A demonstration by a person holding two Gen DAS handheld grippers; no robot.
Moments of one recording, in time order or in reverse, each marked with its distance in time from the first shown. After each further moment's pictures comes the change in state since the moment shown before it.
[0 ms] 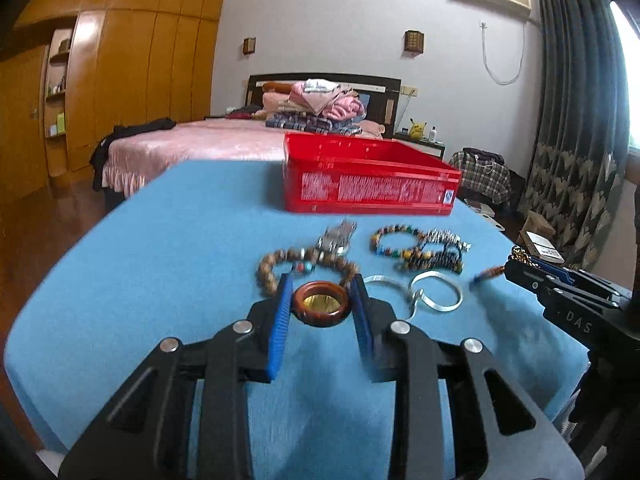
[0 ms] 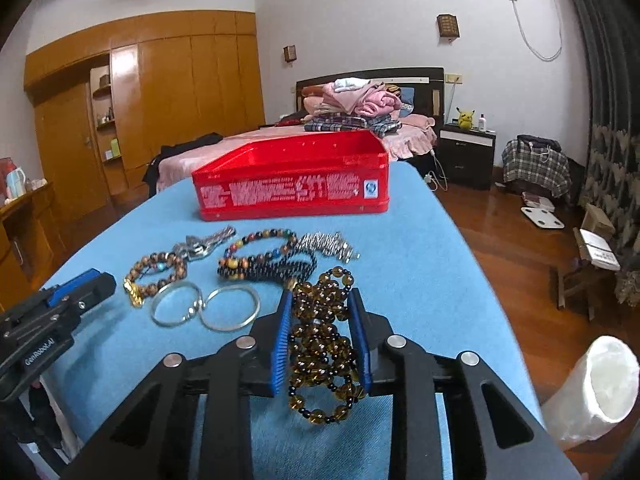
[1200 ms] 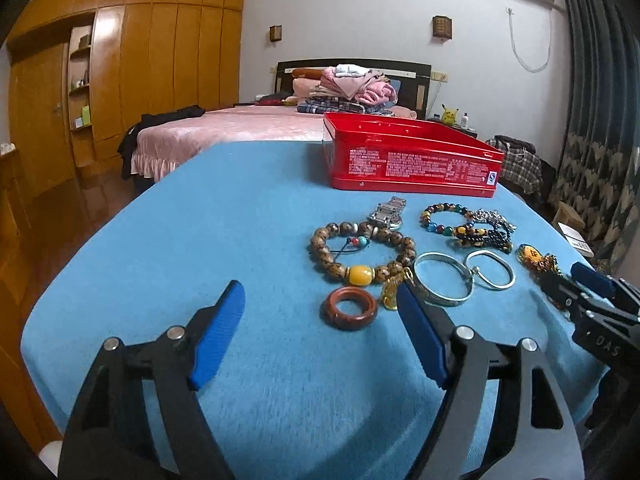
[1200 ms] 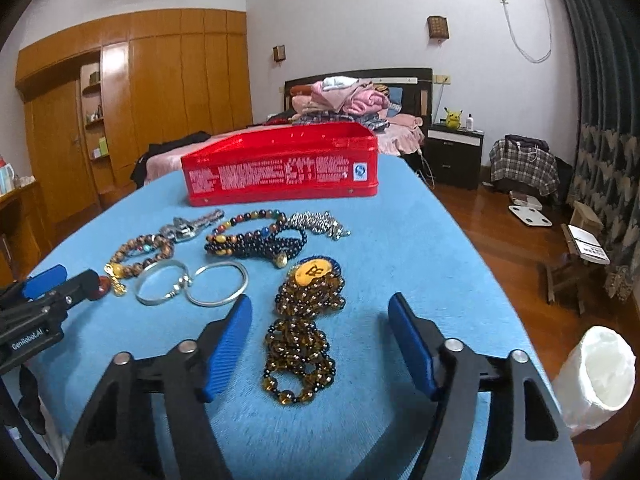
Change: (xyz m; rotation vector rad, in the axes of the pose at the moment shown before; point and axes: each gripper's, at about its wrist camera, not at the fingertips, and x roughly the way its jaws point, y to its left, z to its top) left arm 0.011 0.021 -0.015 -0.016 0.052 0.119; right arm 0.013 0.003 -0.032 -0.001 0.008 -0.051
